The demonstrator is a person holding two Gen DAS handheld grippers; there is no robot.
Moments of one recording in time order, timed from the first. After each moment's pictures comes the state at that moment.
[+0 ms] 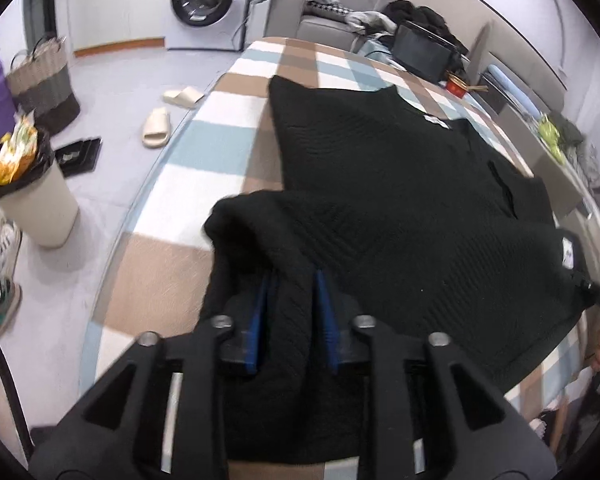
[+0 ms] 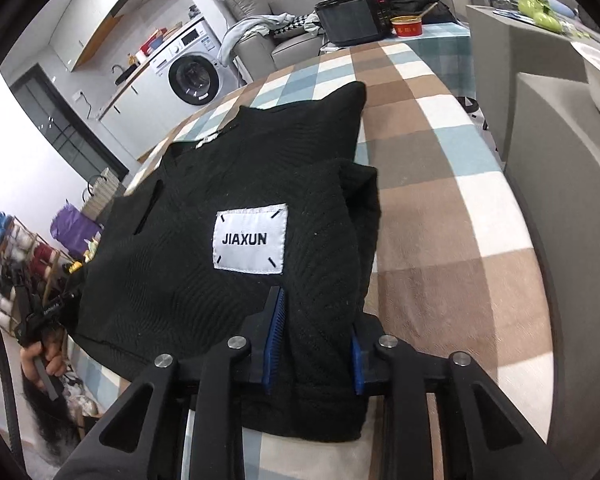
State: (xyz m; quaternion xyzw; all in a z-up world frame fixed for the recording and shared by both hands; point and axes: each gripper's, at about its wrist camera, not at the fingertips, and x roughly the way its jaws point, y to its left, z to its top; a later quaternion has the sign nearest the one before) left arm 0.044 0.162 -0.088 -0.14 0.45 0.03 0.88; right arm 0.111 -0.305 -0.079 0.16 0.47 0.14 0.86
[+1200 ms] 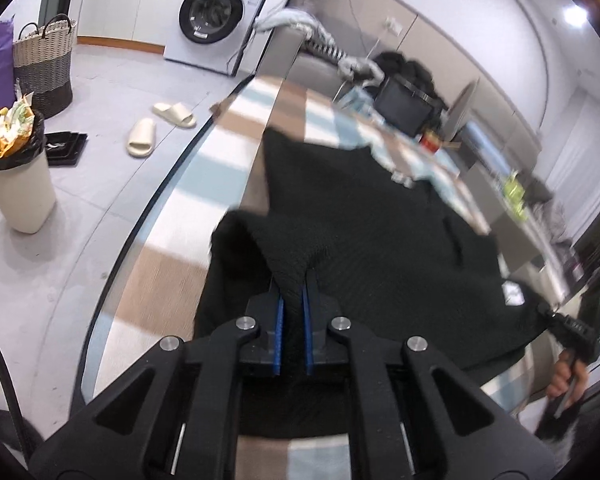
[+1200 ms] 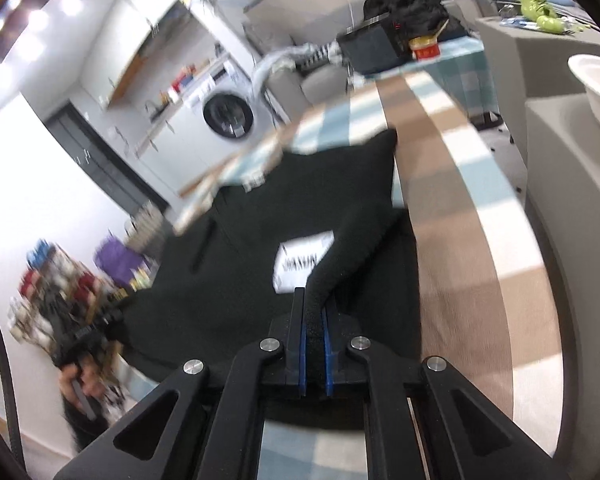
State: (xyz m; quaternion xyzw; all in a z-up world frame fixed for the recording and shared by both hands) left arm 0.004 0.183 -0.041 -0.22 0.36 0.00 0.90; right arm 0.097 -0.316 -0.044 0.24 0.39 0.20 0.87
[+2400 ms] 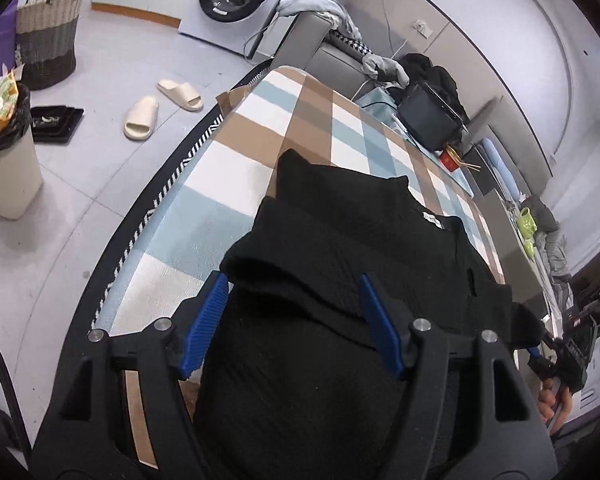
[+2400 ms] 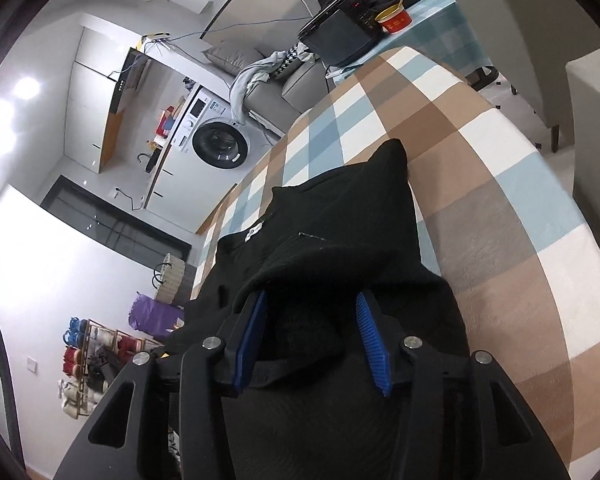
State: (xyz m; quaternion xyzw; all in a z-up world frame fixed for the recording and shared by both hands) left arm 0.105 0.216 -0.077 -0.28 0.40 0.02 0.87; right arm 0.187 -0.316 -0.067 0.36 0.41 0.19 0.82
